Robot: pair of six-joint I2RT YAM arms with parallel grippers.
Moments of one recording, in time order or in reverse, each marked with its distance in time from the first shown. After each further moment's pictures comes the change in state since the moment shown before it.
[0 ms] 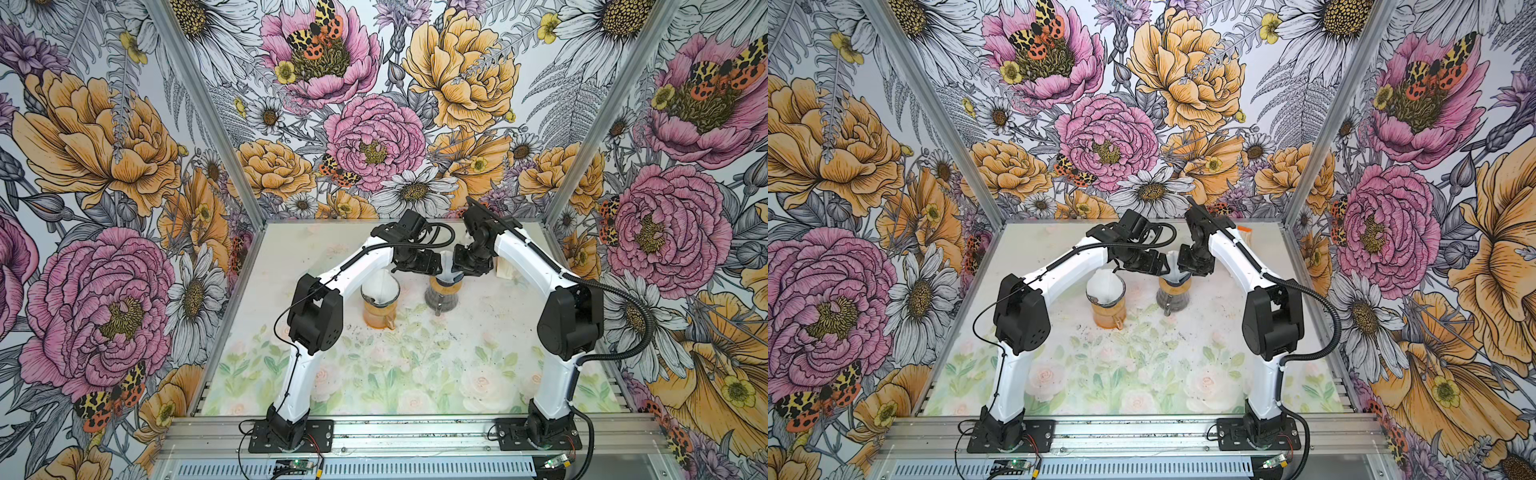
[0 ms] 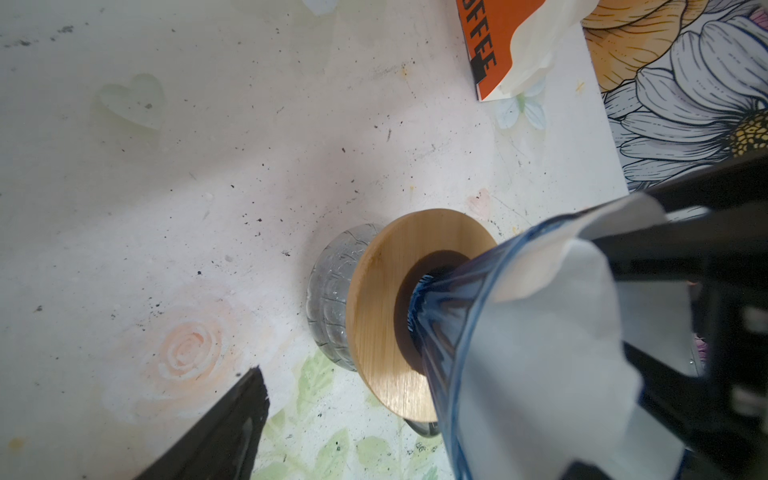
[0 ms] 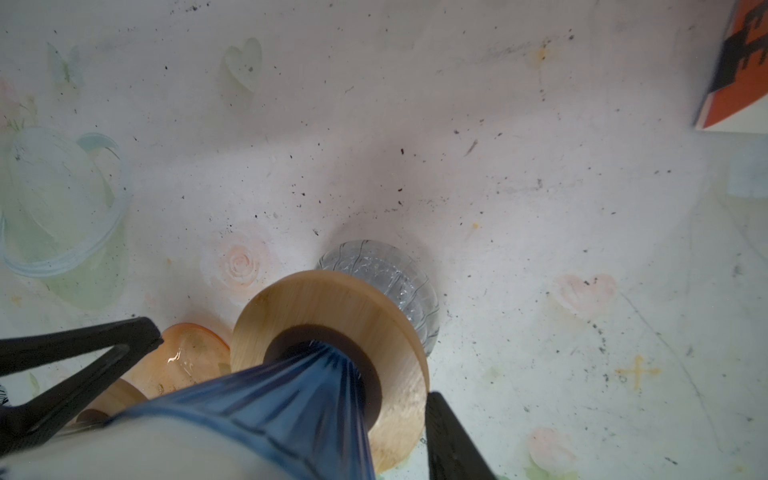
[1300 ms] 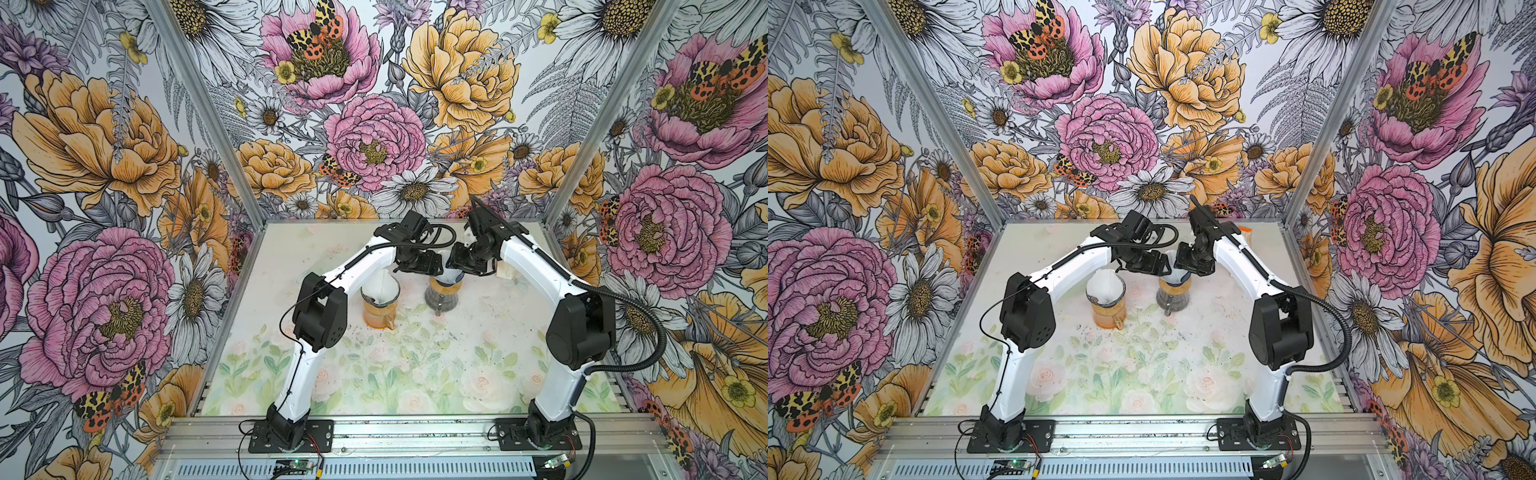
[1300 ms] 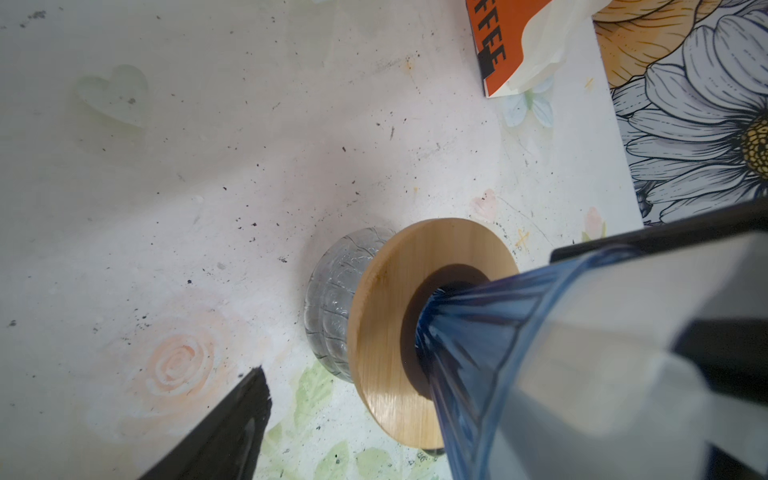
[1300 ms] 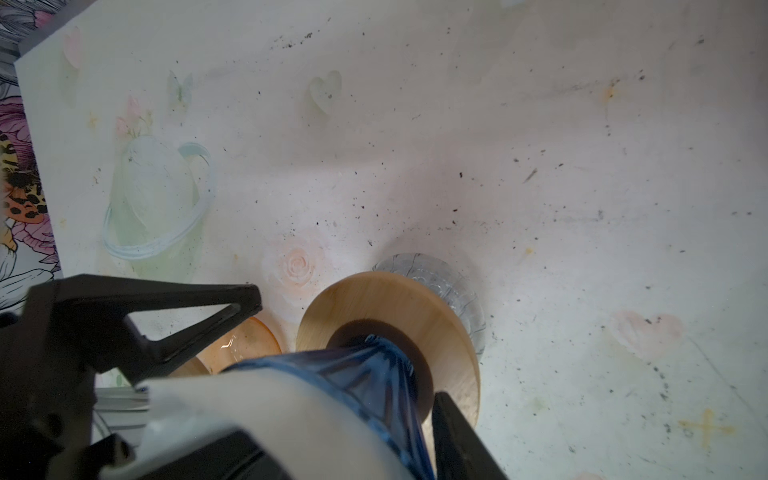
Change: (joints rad) left arm 0.000 0.056 0.045 -0.015 0.011 -0.004; right arm -0.002 -0.101 -0.112 0.162 -0.098 -0.018
